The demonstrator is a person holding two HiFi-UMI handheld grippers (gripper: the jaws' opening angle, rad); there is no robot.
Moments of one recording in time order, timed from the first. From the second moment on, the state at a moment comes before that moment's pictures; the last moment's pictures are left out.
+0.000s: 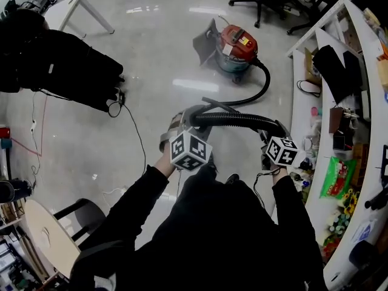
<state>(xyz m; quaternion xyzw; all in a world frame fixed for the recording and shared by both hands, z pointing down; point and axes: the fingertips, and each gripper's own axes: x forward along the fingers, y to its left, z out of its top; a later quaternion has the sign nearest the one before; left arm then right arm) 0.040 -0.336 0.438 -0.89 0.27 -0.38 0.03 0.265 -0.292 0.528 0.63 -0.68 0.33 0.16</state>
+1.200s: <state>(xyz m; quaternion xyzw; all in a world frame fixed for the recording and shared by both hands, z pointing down) 0.078 -0.355 0.486 -0.81 0.00 -0.57 0.15 0.122 -0.356 0.425 0.35 -0.81 -0.18 0.44</state>
